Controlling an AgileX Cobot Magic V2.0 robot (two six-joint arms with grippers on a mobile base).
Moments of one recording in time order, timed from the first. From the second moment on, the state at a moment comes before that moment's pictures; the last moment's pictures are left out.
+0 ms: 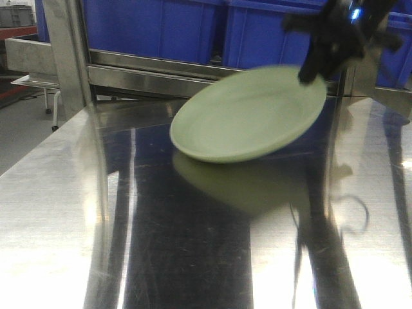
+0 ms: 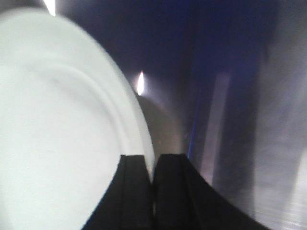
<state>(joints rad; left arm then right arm) -0.06 0.00 0.01 0.04 0.06 -0.10 0.18 1.81 -1.51 0.28 0.70 -0.07</state>
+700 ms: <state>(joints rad) -0.06 0.00 0.01 0.04 0.06 -0.10 0.18 0.64 -0.79 0.06 0.15 -0.05</state>
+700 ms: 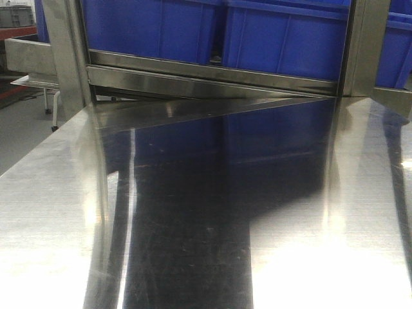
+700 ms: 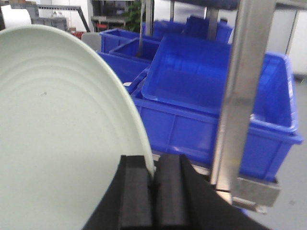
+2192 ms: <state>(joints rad) -0.06 0.00 0.01 0.04 0.06 -0.10 0.06 0.01 -0.40 0.01 0.39 -0.04</state>
